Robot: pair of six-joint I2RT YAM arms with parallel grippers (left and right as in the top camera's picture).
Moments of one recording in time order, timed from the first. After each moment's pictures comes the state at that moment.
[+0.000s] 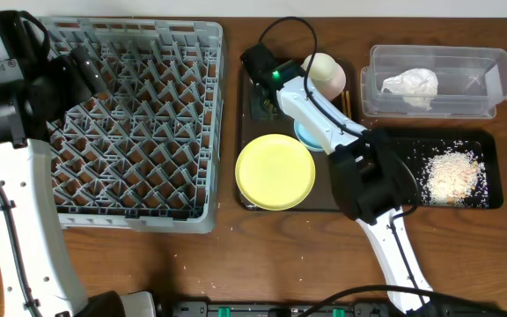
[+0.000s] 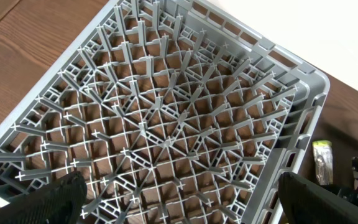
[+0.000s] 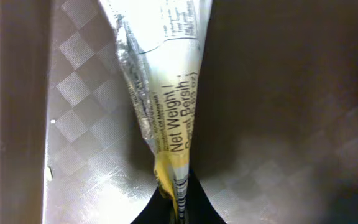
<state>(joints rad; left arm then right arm) 0.25 1.49 1.81 -1.18 -0.02 -0.28 0.56 2.50 2.14 -0.92 0.10 0.44</state>
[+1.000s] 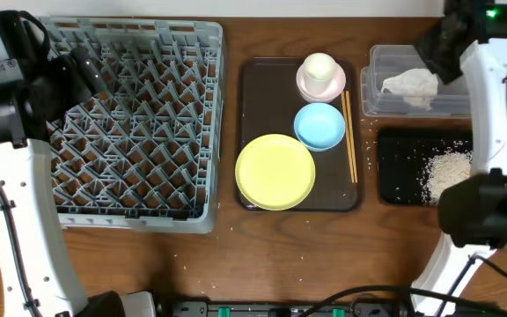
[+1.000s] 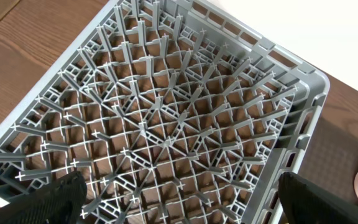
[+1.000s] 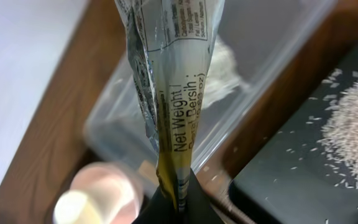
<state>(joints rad) 0.25 1.49 1.81 -1.18 -0.02 -0.28 -0.05 2.07 2.16 -1.23 0.15 1.01</state>
